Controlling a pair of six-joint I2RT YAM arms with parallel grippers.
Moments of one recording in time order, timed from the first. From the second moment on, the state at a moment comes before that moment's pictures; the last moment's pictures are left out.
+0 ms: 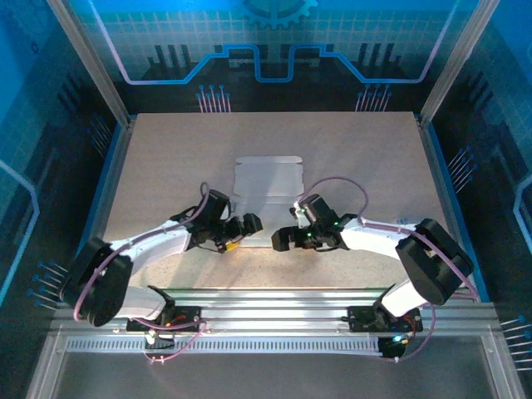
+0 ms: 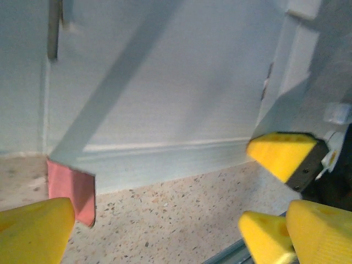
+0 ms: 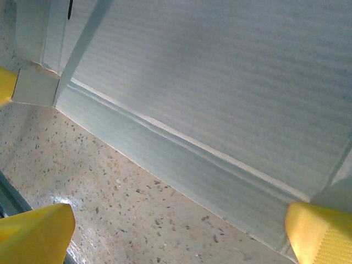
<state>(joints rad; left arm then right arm) -0.45 1.29 0.63 -0.27 0.41 -0.95 0.70 1.52 0.69 -0.16 -0.34 0.54</state>
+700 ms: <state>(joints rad) -0.26 1.37 0.84 -0.45 0.32 -0.78 0.82 1.51 0.78 -0.24 -0.31 0.65</state>
